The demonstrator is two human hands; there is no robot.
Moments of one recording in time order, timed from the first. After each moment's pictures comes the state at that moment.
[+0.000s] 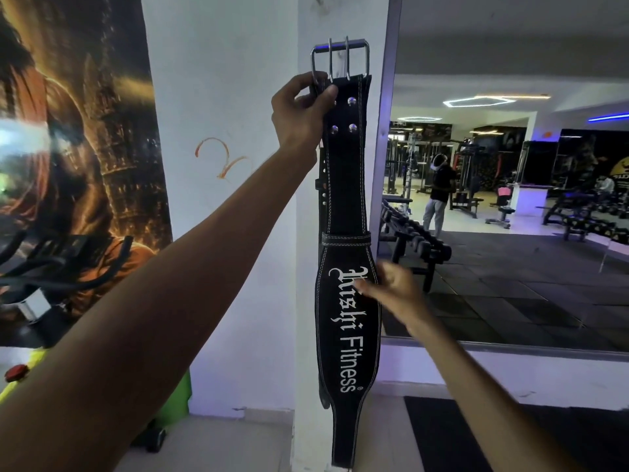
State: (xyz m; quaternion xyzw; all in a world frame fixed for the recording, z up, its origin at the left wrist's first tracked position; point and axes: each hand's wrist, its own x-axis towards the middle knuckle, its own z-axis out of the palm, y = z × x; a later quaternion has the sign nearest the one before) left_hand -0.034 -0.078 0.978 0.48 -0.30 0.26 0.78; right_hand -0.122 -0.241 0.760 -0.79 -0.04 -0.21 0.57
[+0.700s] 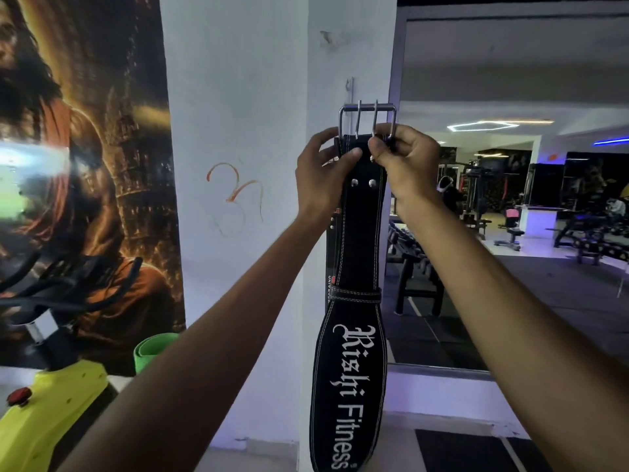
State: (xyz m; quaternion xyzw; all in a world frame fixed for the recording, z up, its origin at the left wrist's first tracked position) left_hand -0.056 -0.086 0.941 0.54 -0.31 0.27 0.73; right_hand -0.106 -0.199 0.964 -0.62 -0.15 -0.49 0.60
